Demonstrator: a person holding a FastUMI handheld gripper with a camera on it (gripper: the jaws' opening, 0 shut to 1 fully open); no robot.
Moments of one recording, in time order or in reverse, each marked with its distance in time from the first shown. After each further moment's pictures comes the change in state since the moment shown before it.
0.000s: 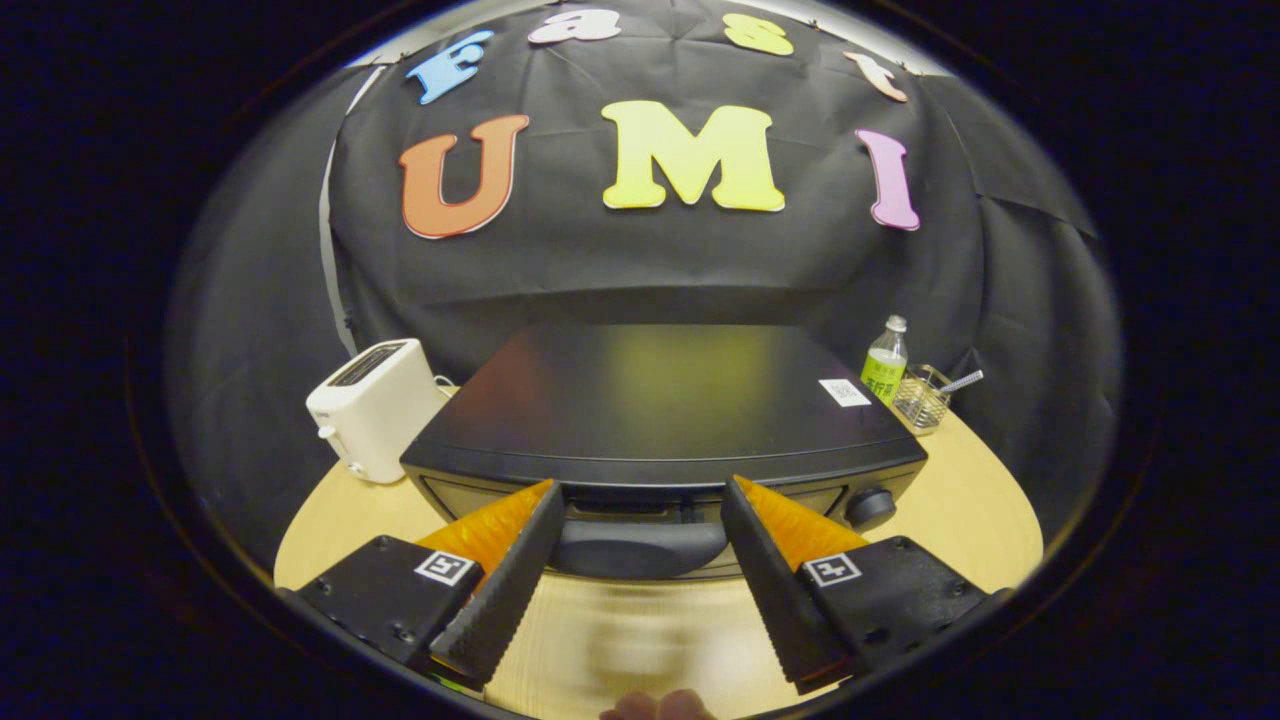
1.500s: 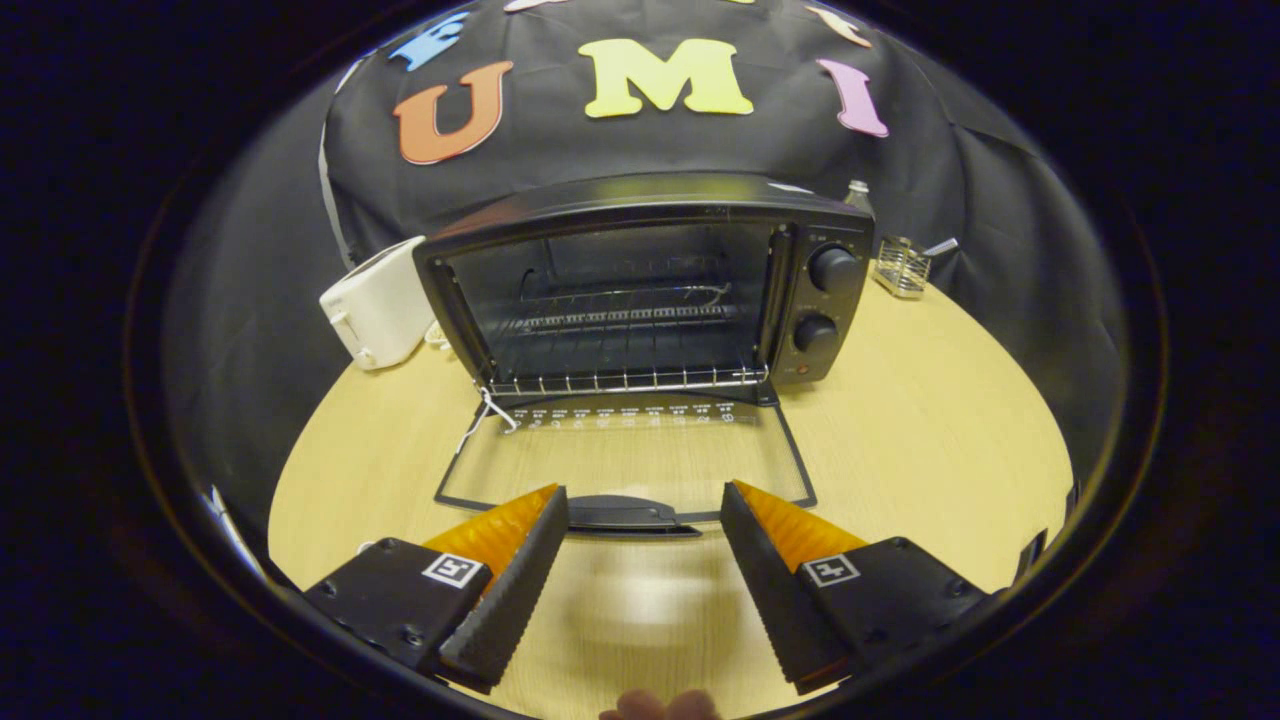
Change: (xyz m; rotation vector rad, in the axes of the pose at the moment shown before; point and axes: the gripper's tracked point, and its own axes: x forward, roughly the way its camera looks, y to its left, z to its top) arm -0.077 -0.008 -0.147 0.058 0.230 0.014
